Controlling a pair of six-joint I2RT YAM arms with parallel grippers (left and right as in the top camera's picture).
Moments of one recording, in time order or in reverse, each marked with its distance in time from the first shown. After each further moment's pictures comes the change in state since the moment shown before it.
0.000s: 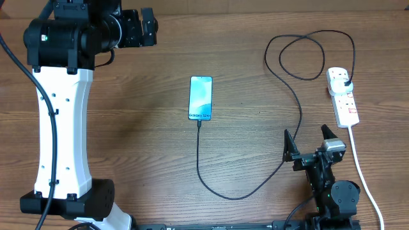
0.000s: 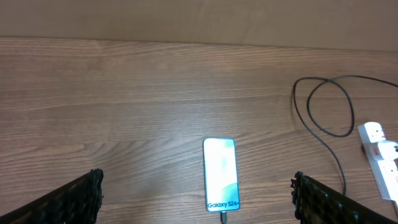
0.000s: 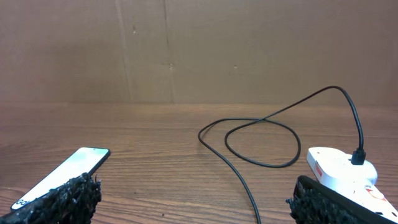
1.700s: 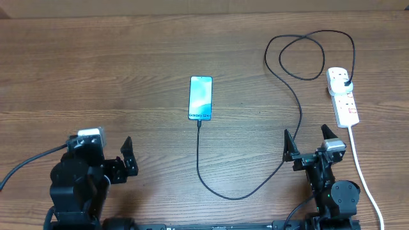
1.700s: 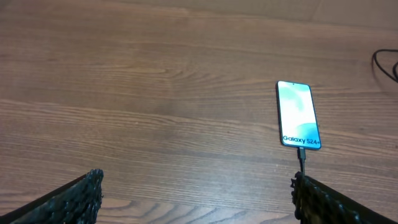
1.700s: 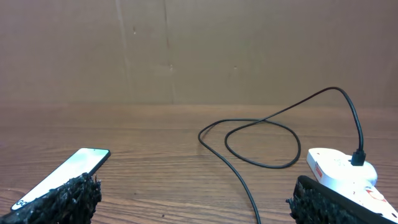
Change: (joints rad) left arm 0.101 -1.285 -1.431 0.378 -0.195 0.053; right arm 0.000 0.000 0.000 0.002 0.000 0.000
